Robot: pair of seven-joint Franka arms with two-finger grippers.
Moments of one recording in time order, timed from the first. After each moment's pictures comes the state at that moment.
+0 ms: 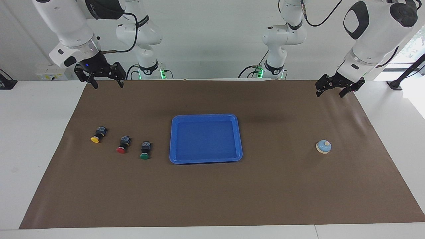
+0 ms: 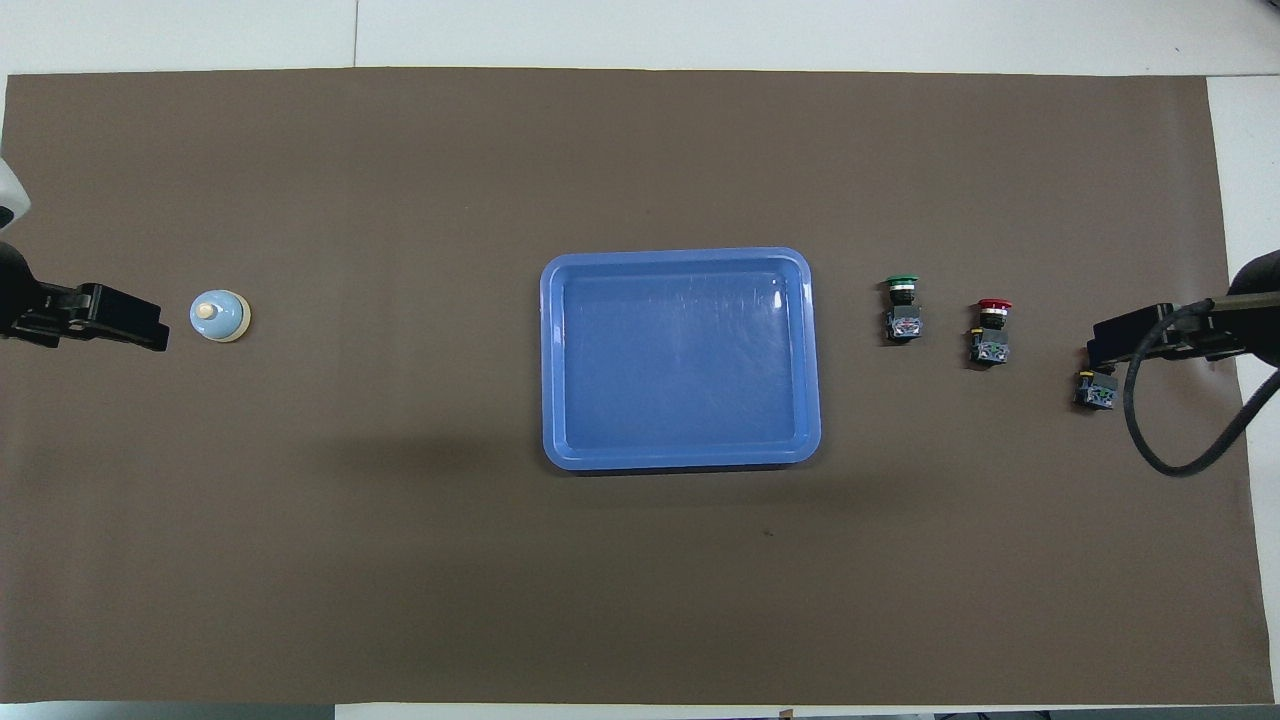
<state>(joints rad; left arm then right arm) -0.03 0.00 0.00 -1.65 -0.01 1.56 0.09 -0.10 -0.08 0.09 -1.68 0.02 1.53 -0.03</state>
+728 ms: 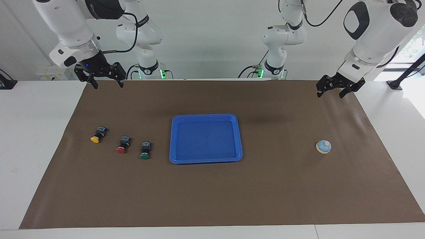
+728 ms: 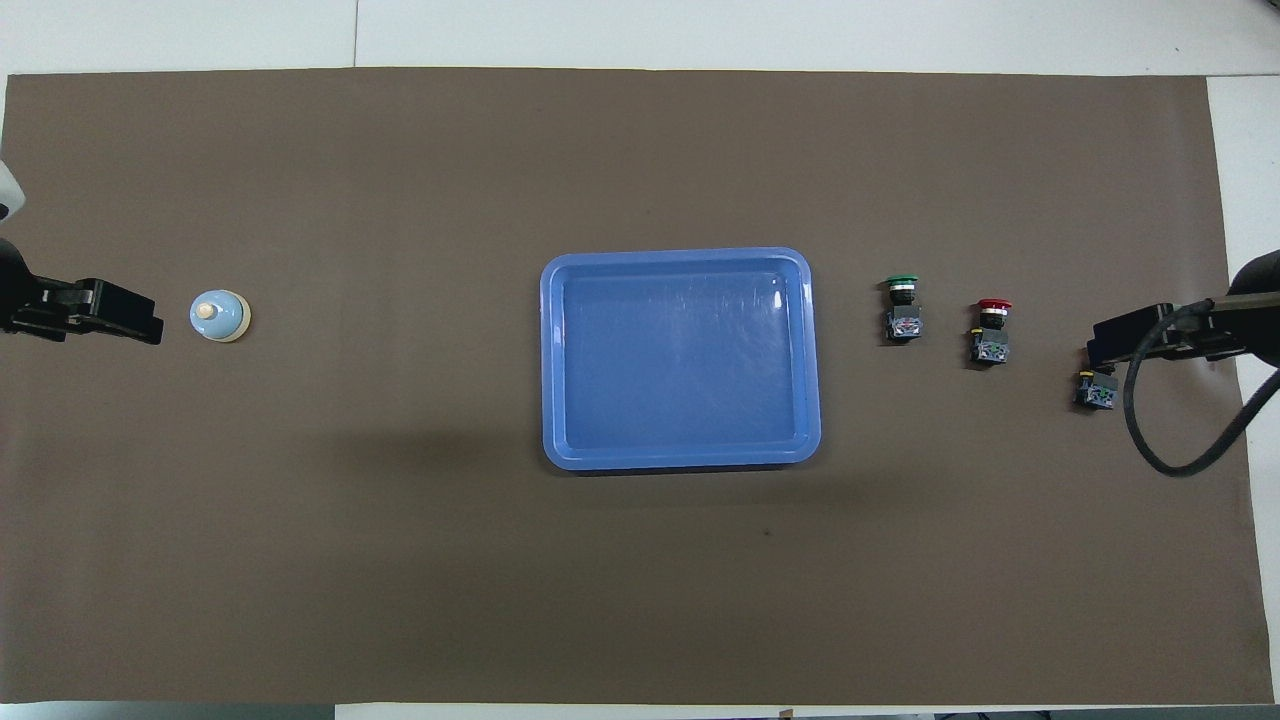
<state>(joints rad) -0.03 0.00 0.01 -1.66 -0.01 1.60 0.09 -0.10 -0.08 0.09 -1.68 0.02 1.53 -0.03</state>
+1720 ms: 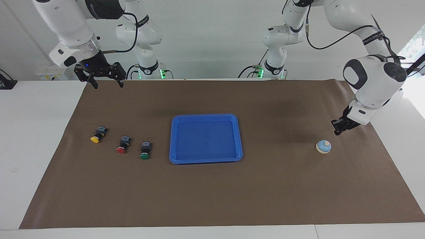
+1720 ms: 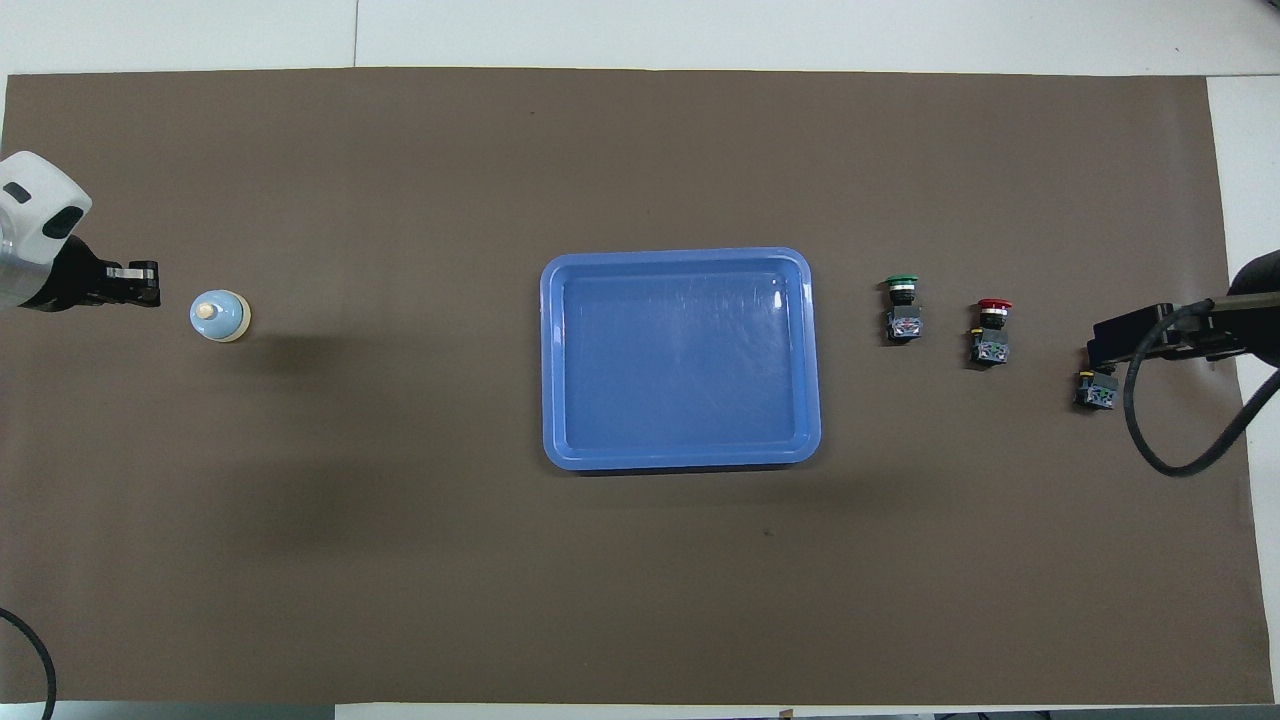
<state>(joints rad) 0.10 0.20 0.01 -1.87 -0.01 2.11 0.10 -0.10 -0.08 0.09 -1.68 0.02 1.53 -0.03</state>
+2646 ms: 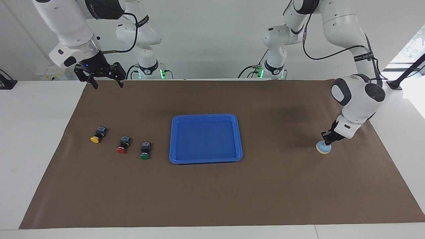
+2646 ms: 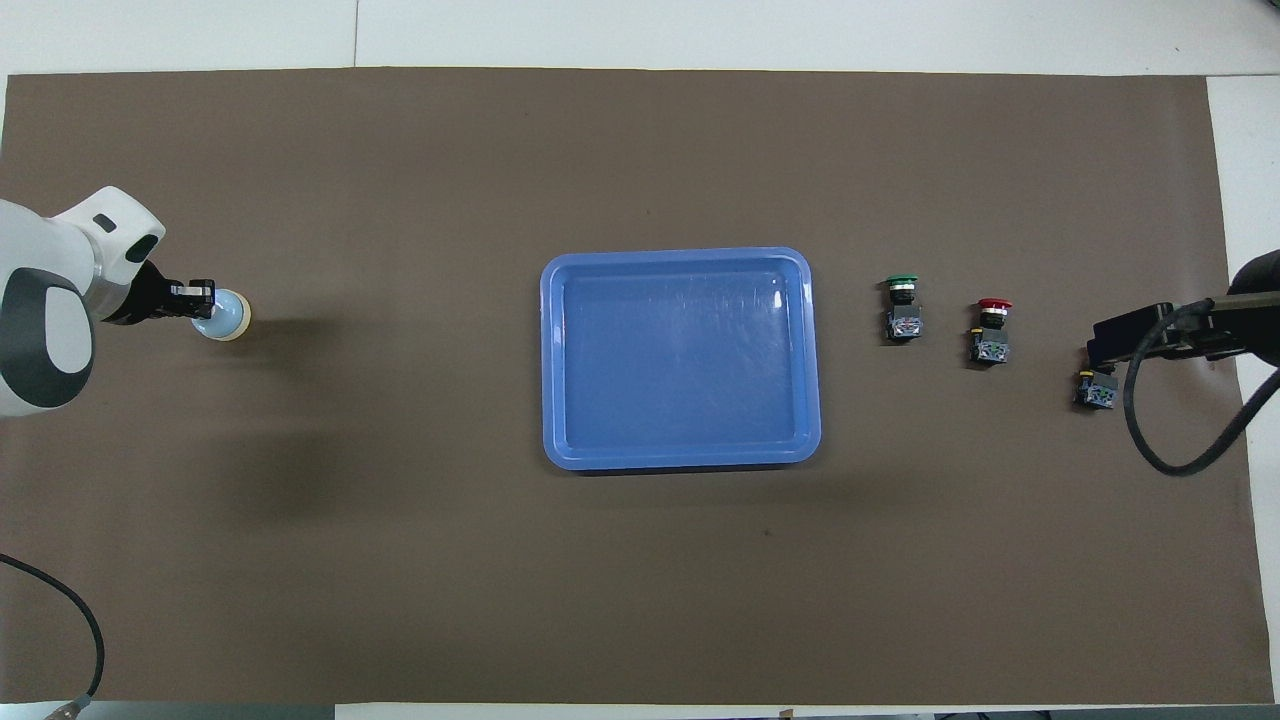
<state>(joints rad) 0.10 0.29 0.00 -1.94 -0.01 2.26 0.10 -0.10 -0.08 0.09 -1.68 0.02 1.53 -0.03</state>
